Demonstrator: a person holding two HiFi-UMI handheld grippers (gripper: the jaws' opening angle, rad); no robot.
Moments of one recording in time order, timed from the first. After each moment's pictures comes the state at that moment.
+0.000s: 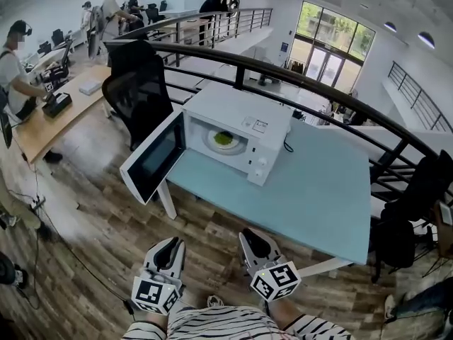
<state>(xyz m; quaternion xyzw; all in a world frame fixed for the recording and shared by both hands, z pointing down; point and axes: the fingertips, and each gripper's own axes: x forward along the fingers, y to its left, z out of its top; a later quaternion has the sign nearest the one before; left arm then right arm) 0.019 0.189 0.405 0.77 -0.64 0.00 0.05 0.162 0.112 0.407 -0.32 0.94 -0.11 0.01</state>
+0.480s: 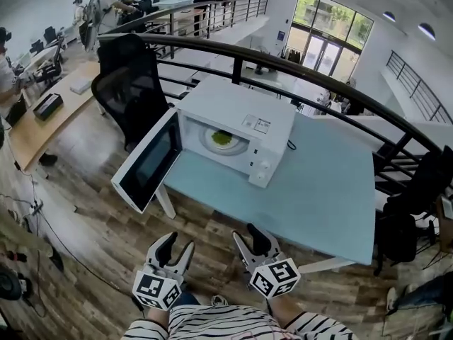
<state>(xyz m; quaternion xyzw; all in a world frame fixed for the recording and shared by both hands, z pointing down) 0.003 0.124 0.430 0.79 -0.61 0.00 0.10 0.139 0.059 0.428 -0.34 0.93 -0.15 0.00</state>
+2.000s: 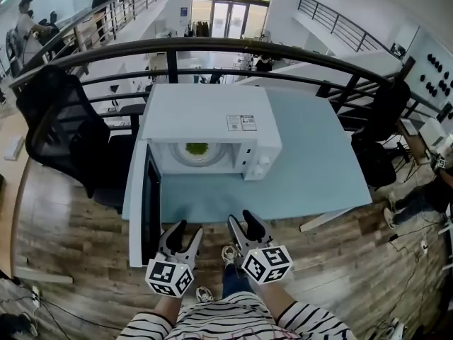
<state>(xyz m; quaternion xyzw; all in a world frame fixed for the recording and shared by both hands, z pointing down) -0.098 -0.051 0.469 0.90 -0.41 0.01 0.16 0.028 -0.053 0.459 -0.58 0.79 -0.19 0.04</state>
